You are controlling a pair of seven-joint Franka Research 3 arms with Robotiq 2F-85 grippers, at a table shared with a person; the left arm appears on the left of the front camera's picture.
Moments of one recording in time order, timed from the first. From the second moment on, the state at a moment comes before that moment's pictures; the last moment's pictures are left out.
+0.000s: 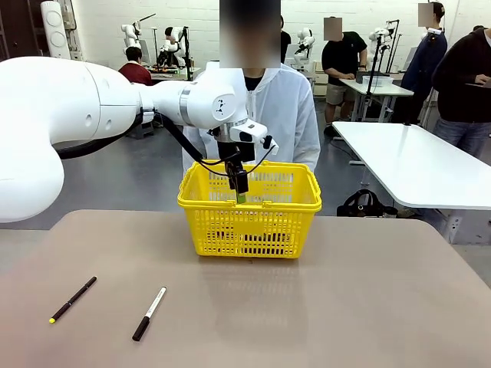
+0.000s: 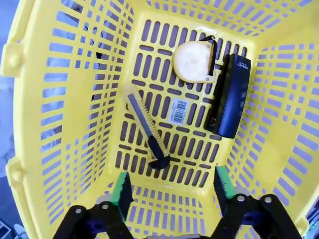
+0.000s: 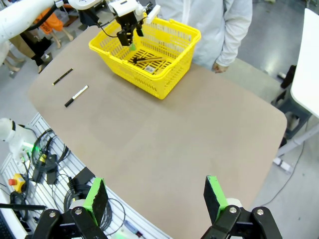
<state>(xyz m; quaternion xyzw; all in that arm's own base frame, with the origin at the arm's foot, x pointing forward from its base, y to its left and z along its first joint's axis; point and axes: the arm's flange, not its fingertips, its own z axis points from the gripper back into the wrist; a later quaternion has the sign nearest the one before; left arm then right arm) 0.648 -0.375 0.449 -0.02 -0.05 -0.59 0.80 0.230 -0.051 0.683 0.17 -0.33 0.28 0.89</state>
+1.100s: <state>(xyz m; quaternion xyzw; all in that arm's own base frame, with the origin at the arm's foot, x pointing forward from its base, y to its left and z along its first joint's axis) 0.526 -0.310 0.599 -0.05 -0.12 -0.55 0.82 0.231 -0.051 0.683 0.17 -0.33 0.28 0.89</state>
